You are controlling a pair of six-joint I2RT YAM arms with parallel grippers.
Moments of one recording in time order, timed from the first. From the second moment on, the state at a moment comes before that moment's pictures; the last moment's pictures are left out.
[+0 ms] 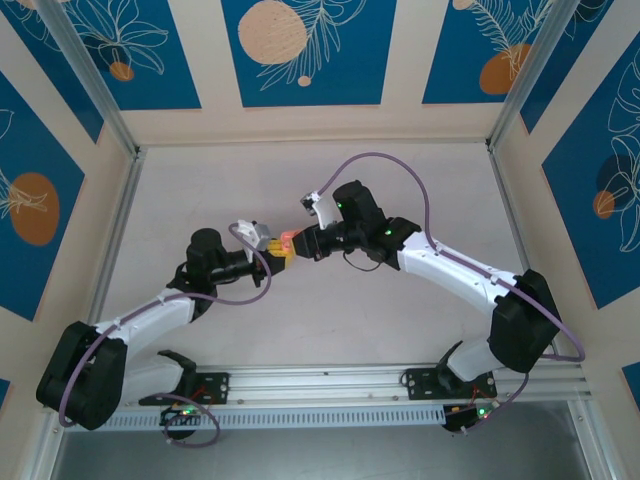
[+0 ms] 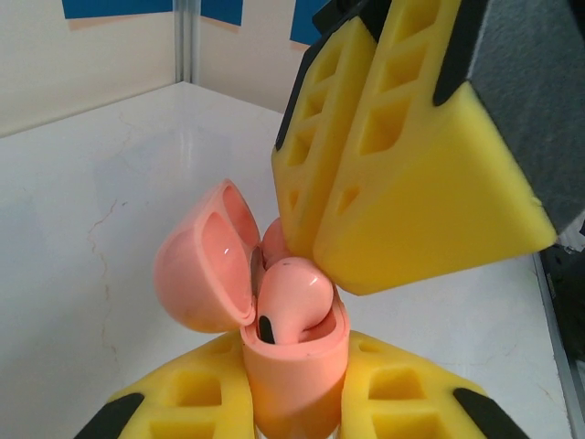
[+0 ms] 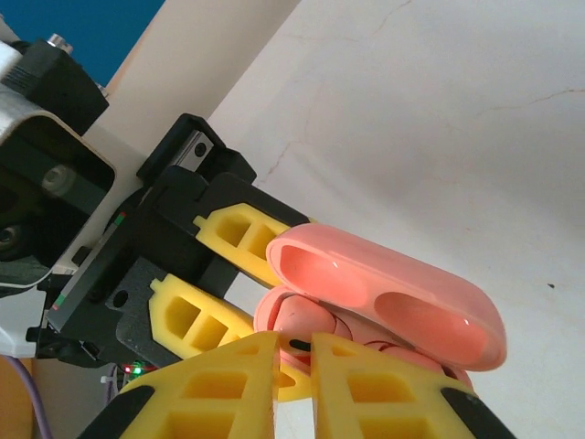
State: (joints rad) left arm -0.43 1.17 0.45 0.51 0.72 -0.02; right arm 0.75 1.46 1.13 -0.29 -0.50 0.39
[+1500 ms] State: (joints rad) left arm -0.43 1.17 0.45 0.48 0.73 0.00; right arm 0.73 1.50 1.17 -0.29 -0.61 0.34
